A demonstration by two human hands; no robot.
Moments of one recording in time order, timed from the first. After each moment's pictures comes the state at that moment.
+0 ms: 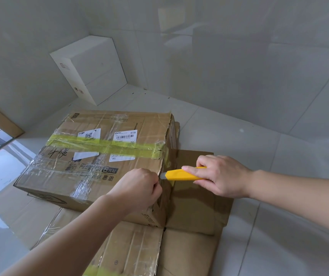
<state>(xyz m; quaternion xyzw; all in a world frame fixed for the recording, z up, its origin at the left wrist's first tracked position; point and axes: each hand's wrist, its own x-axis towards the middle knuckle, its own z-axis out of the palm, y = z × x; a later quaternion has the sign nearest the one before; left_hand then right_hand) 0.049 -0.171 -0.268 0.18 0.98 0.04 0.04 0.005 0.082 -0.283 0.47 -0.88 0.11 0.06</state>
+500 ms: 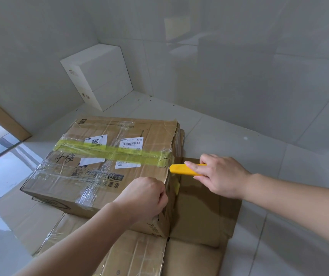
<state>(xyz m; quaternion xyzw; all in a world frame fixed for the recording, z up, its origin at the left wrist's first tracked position) 0.049 -0.172 -0.272 0.19 0.98 0.03 0.04 -0.018 0.063 -0.291 0.37 -0.93 0.04 0.05</state>
